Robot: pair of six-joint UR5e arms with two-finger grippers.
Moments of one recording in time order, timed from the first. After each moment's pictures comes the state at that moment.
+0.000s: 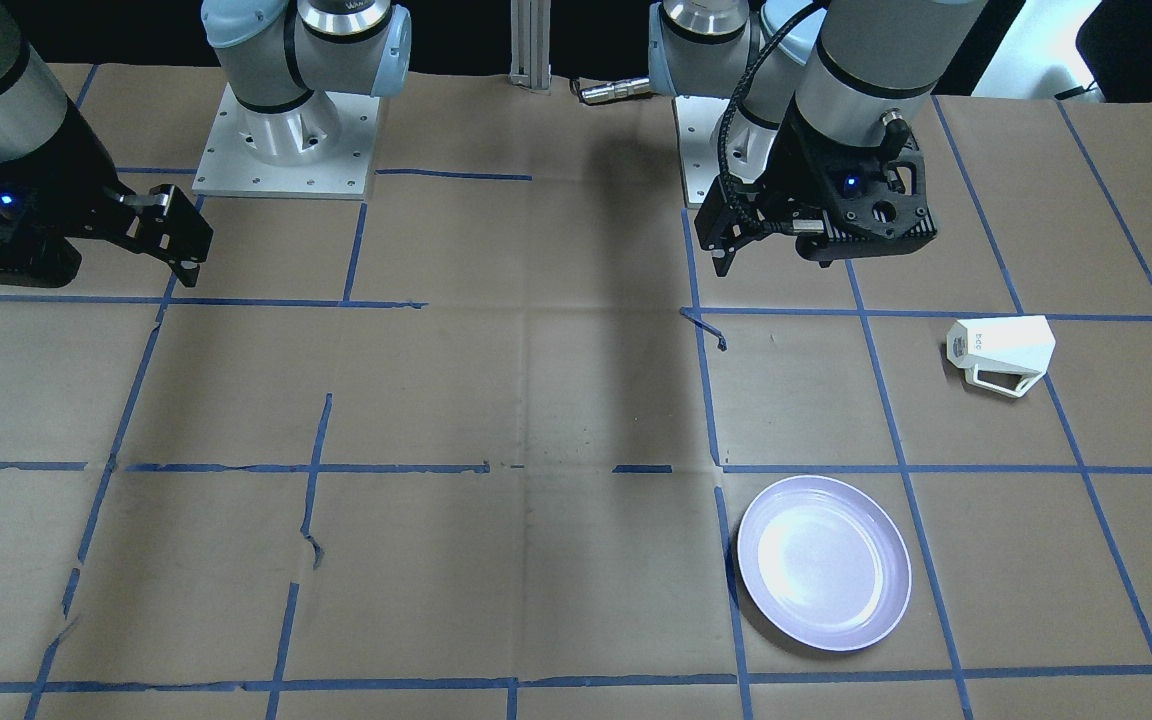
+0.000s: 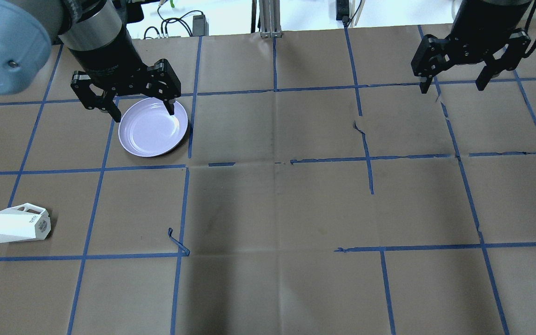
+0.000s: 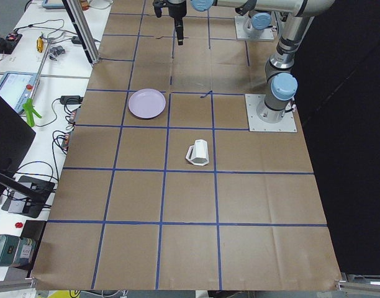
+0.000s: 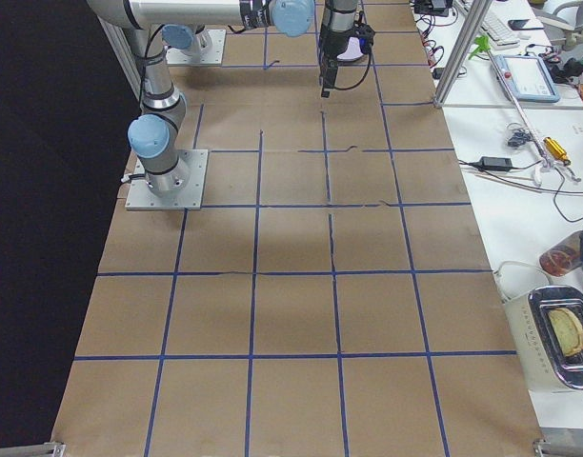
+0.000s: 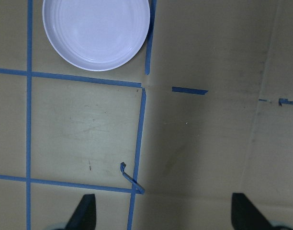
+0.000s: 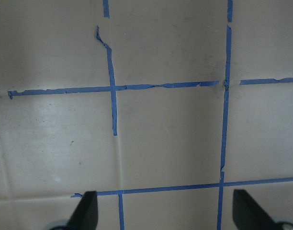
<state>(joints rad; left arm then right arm) -1.63 -1.63 -1.49 -1.64 1.58 -0.17 1.47 -1.48 1.43 -1.44 -1.64 -0.06</state>
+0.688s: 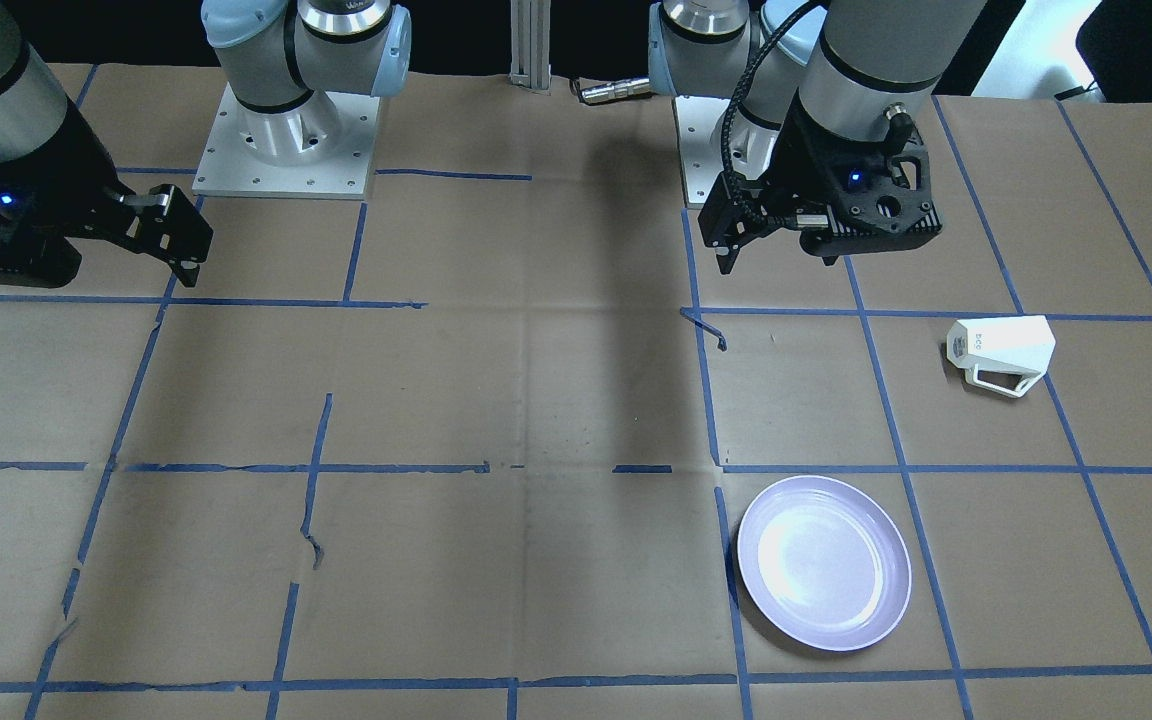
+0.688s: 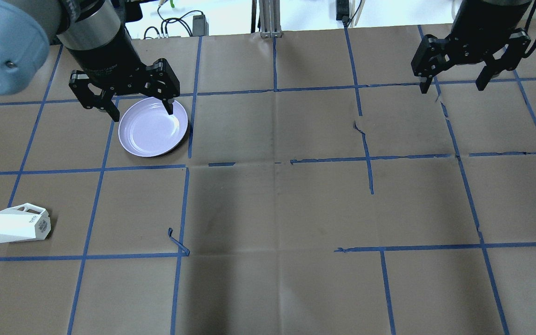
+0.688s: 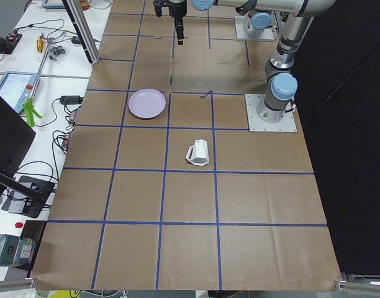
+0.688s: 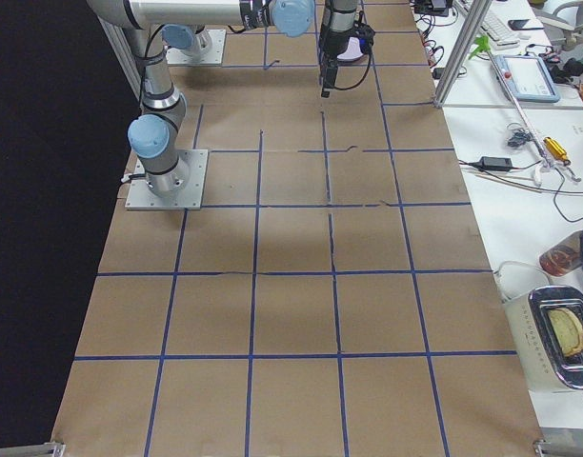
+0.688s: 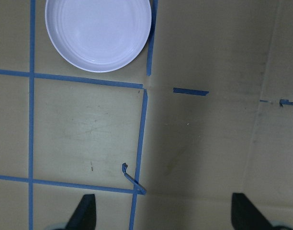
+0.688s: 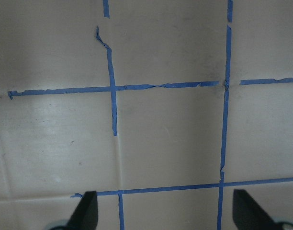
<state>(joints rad) -1.62 -1.62 -1.50 -1.64 1.58 -0.15 1.47 -1.48 1.43 -1.44 -1.64 -0.06</state>
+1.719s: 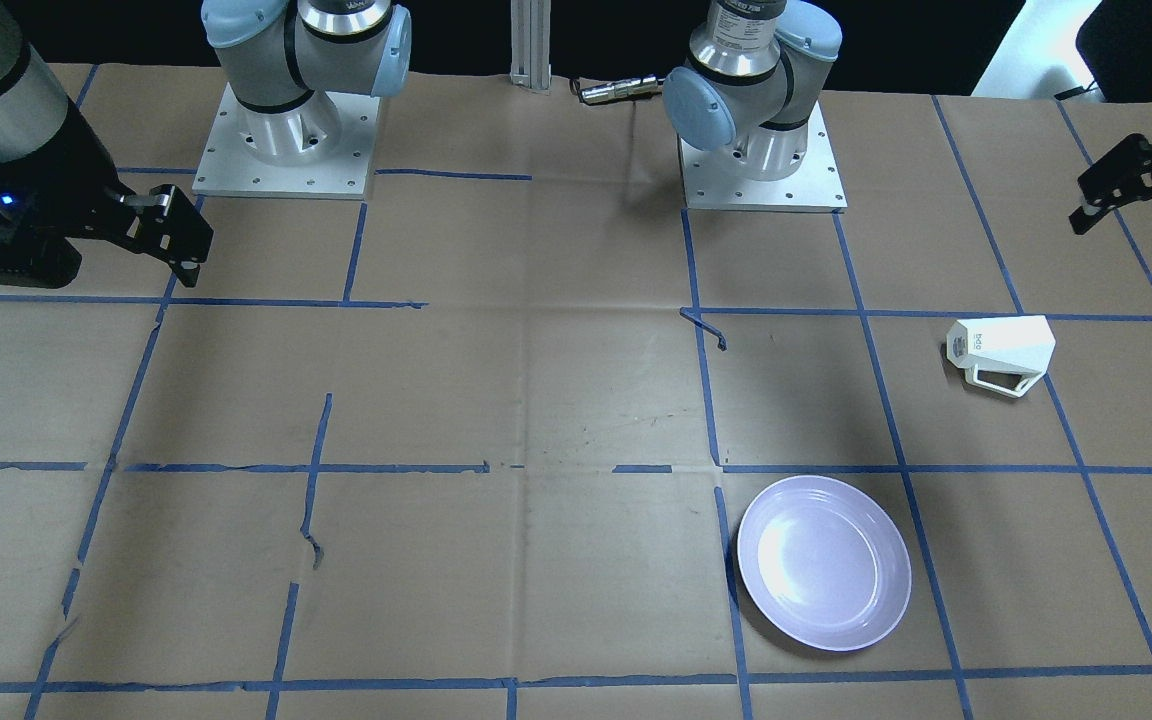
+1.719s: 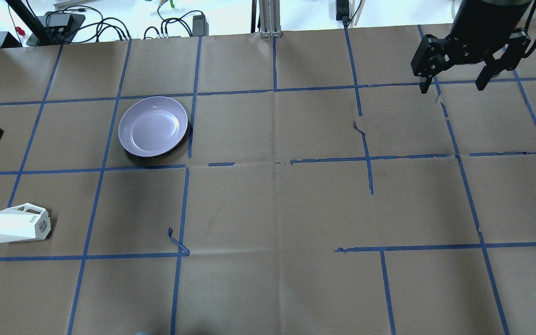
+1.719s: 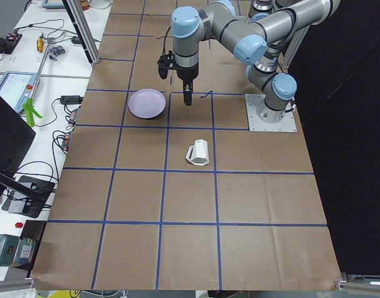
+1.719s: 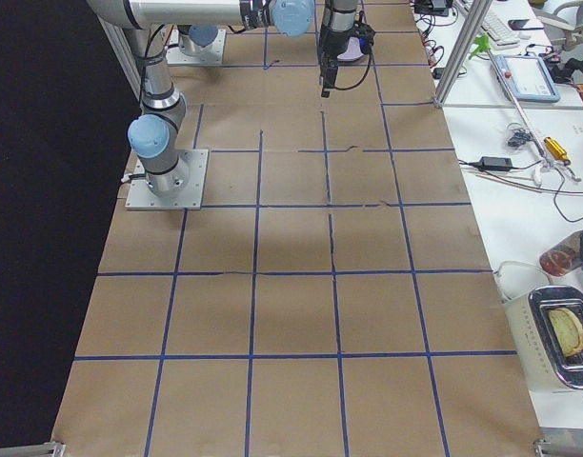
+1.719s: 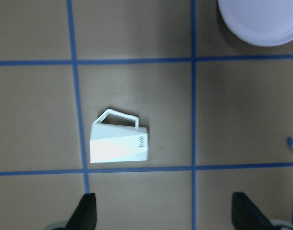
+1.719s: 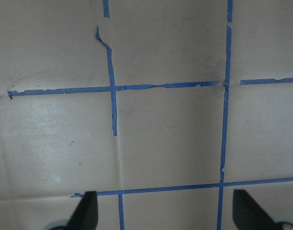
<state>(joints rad) -0.81 -1.55 -1.58 -1.63 1.59 0.79 1.47 -1.48 1.43 -1.44 -1.64 -0.06</state>
